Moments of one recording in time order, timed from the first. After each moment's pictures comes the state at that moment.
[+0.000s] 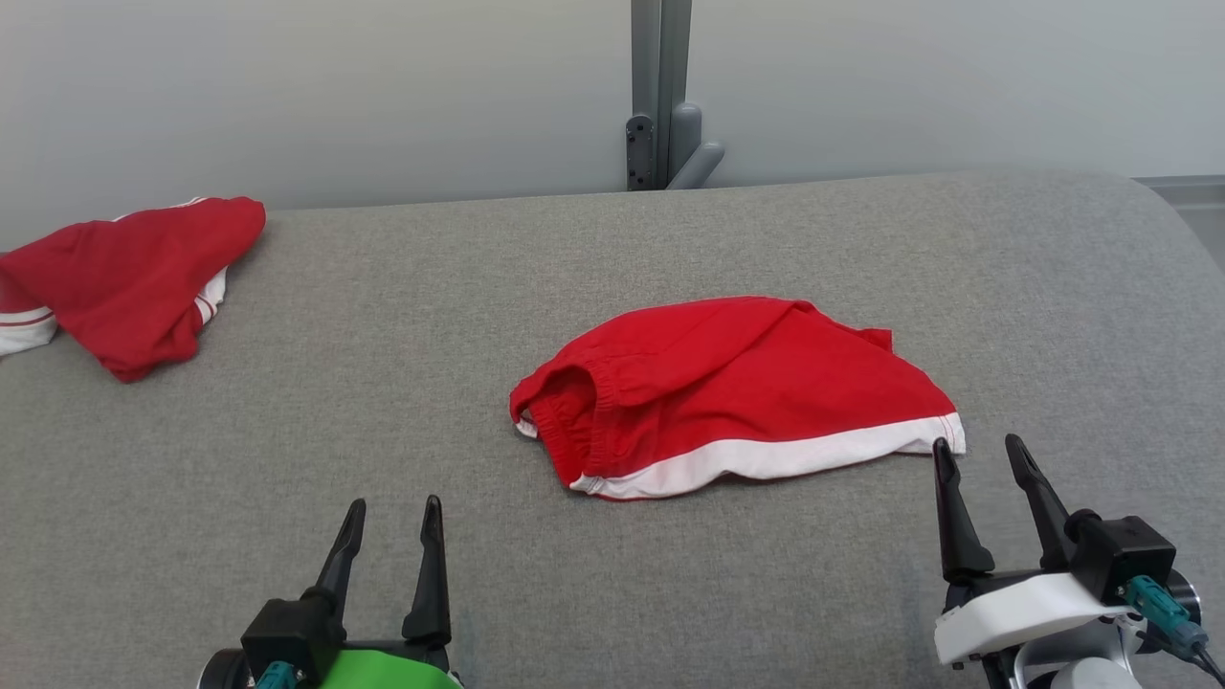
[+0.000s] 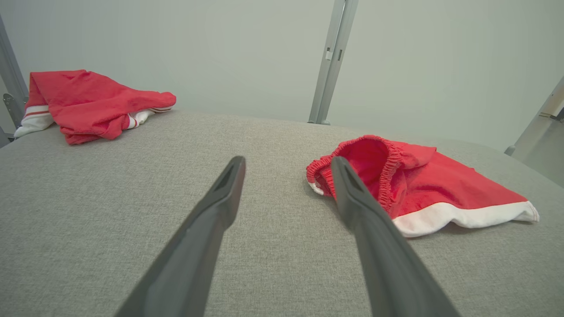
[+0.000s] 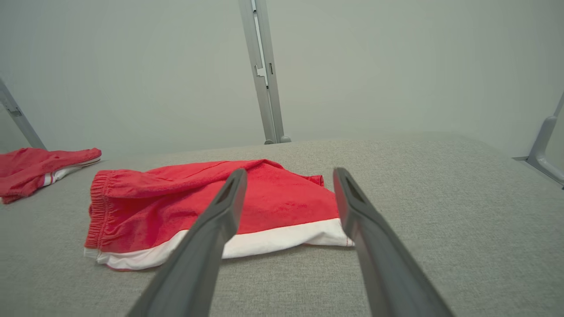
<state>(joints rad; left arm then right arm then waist) 0.06 0.05 -0.18 0.17 -0.28 -0.03 -0.26 0.01 -0.05 -0.02 0.15 0.17 0.13 -0.26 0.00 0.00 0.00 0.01</state>
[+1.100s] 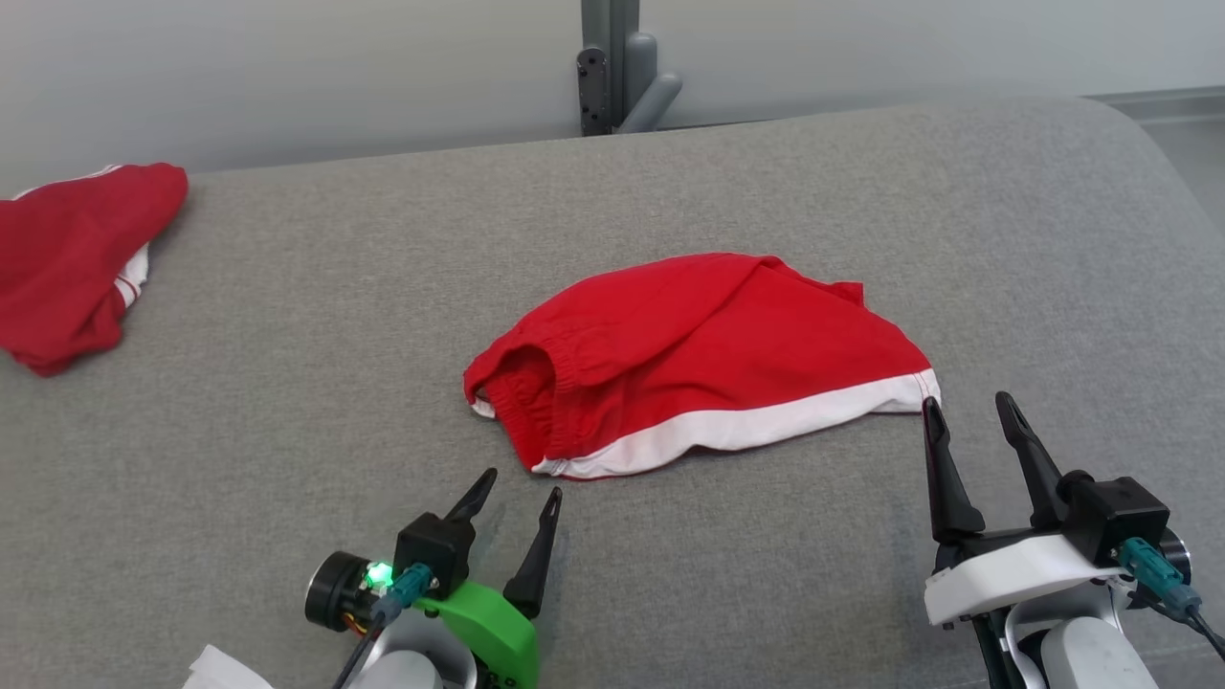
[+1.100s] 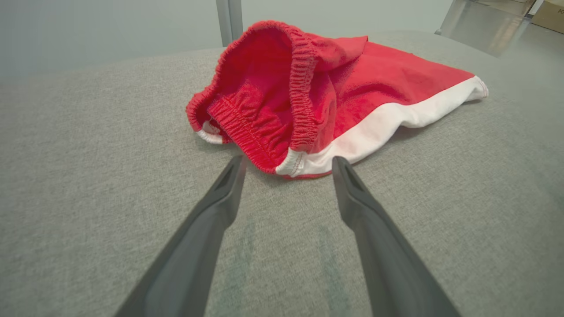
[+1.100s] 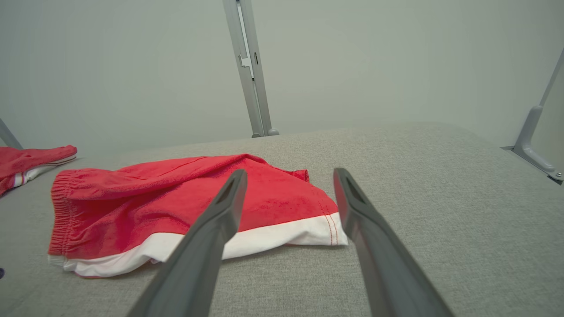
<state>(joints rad) -0.19 0.06 -0.40 0.51 -0.20 -0.12 -0.25 -0.04 -0.05 0.00 0.16 0.17 0.13 -0.26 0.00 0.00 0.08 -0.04</state>
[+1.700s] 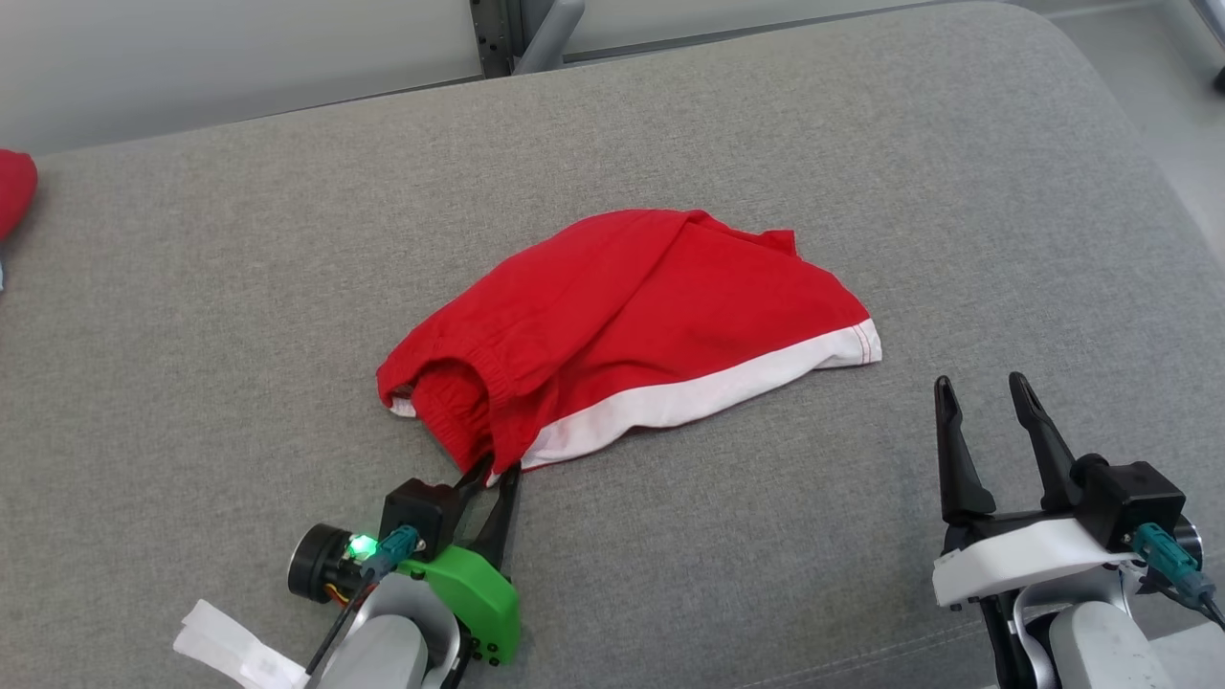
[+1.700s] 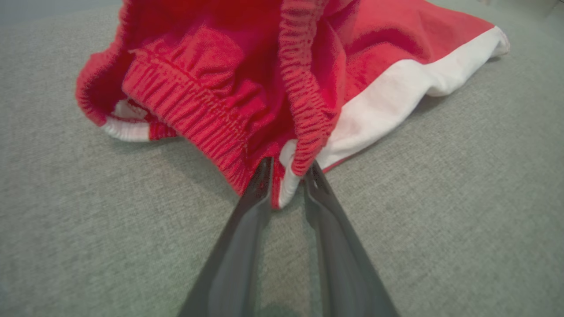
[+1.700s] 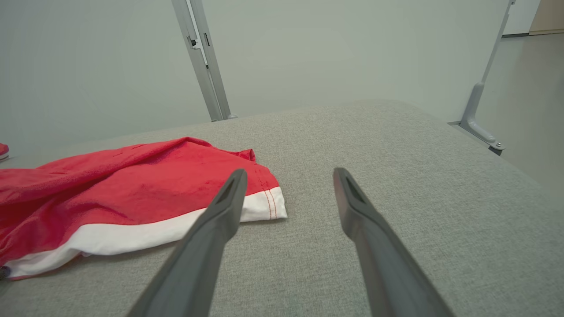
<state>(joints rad) -0.34 0.07 -0.43 0.70 -0.23 -0.13 -0.26 -0.08 -0.05 -0.02 0.15 0.17 0.13 -0.26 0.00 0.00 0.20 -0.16</state>
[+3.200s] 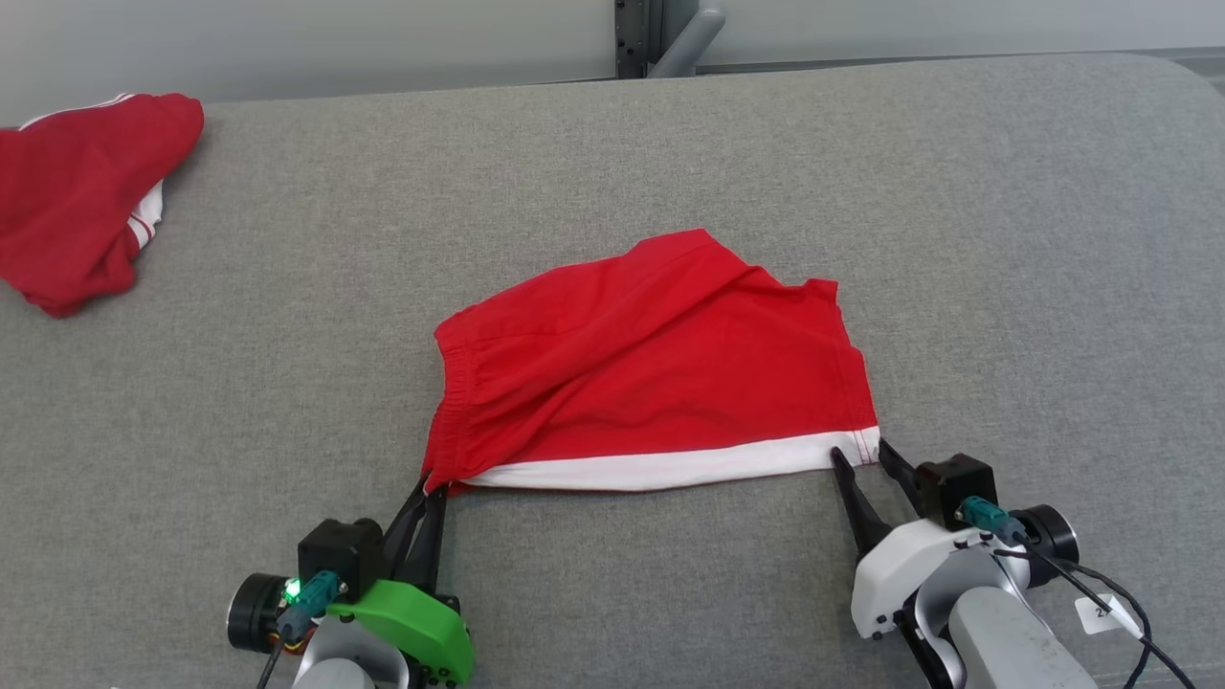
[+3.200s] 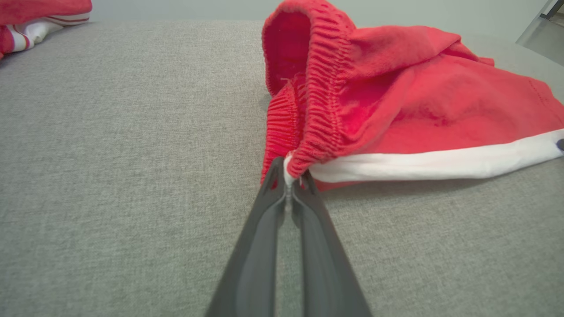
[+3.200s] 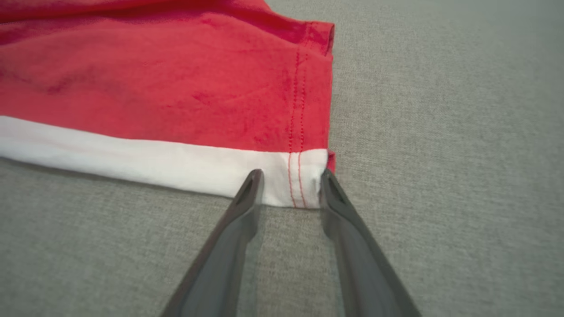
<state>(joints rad) -0.18 0.09 -0.27 0.51 -0.25 -0.11 -0.26 -0.30 -0.07 0.17 0.68 0.08 0.13 -0.26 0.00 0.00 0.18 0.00</state>
